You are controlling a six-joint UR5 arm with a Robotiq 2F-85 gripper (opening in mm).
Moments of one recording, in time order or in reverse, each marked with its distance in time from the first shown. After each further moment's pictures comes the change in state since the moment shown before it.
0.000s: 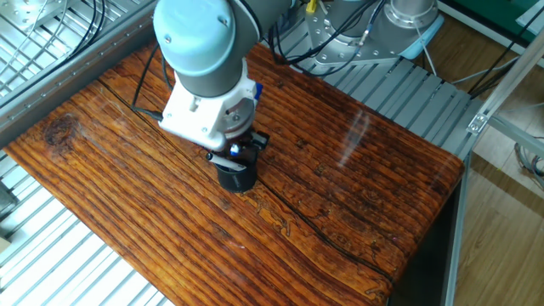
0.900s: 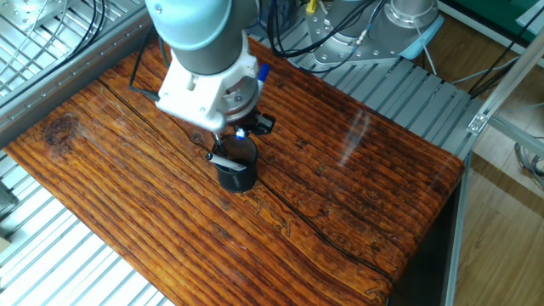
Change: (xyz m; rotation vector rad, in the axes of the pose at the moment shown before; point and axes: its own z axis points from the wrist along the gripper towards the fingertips) arm 0.026 0.002 -0.030 -0.024 0.044 0.003
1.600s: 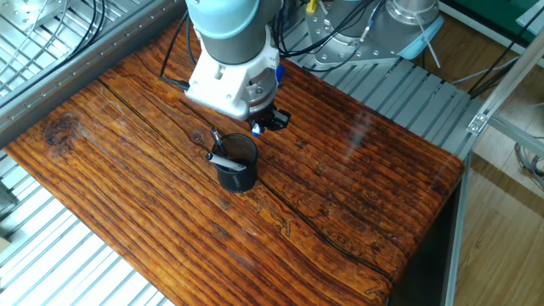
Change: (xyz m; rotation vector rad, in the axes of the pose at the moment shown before) arm 0.025 0.017 0.023 -0.015 -0.018 0.019
